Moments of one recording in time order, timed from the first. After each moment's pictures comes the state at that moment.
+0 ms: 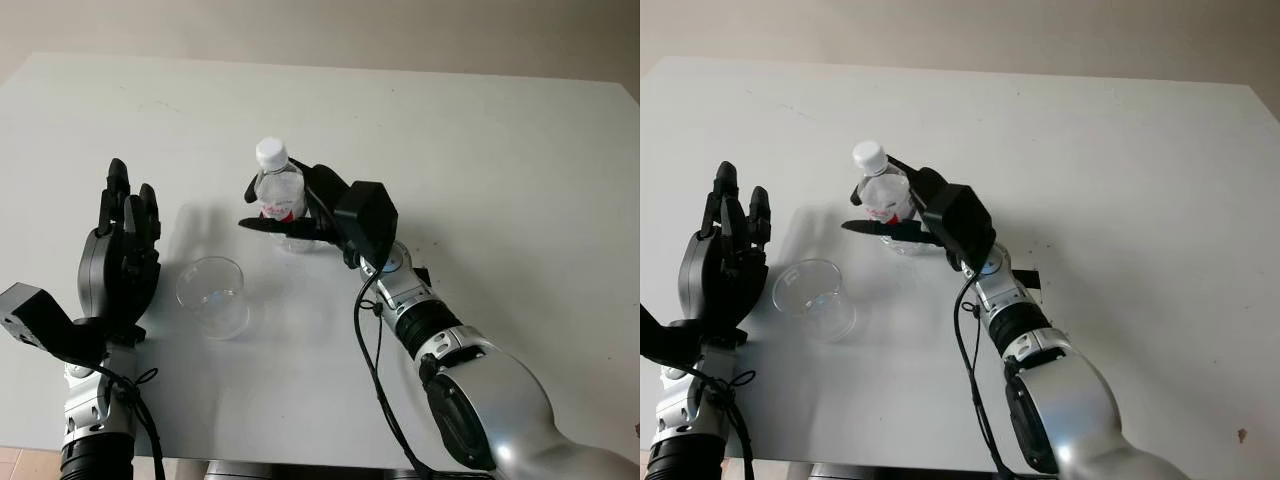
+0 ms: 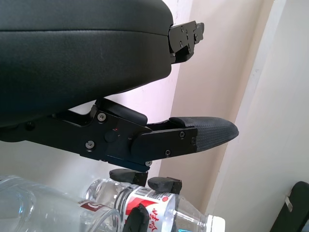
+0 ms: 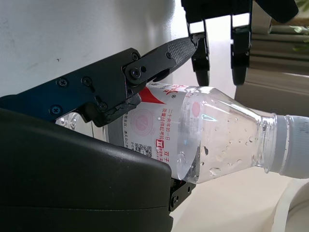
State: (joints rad) left arm -0.24 0.19 0.35 0.30 -0.44 -0.19 -0.37; right arm -0.92 0.02 0.09 1.15 -0.15 -0.48 0.25
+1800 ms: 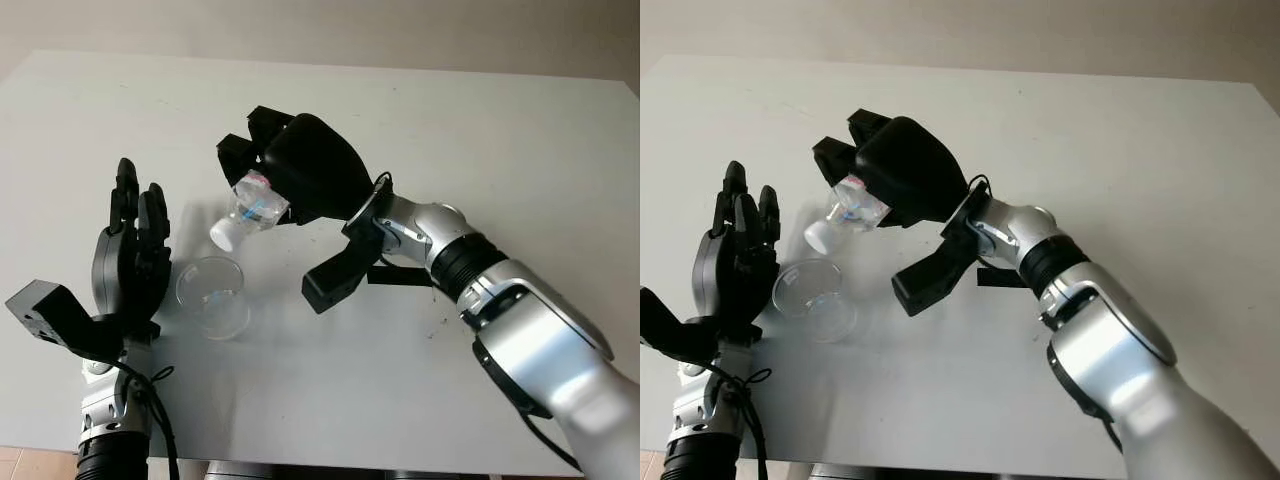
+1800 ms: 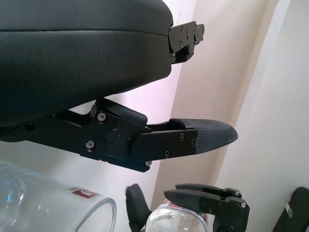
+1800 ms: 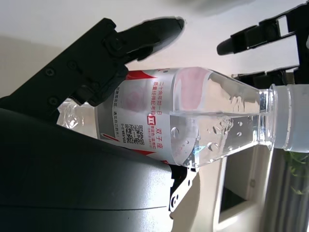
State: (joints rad) left arm -0.24 0.14 0.32 0.26 -0.41 -0.19 -0.30; right arm -1.16 -0.26 0.71 1.04 -1.10 -0.61 -0.82
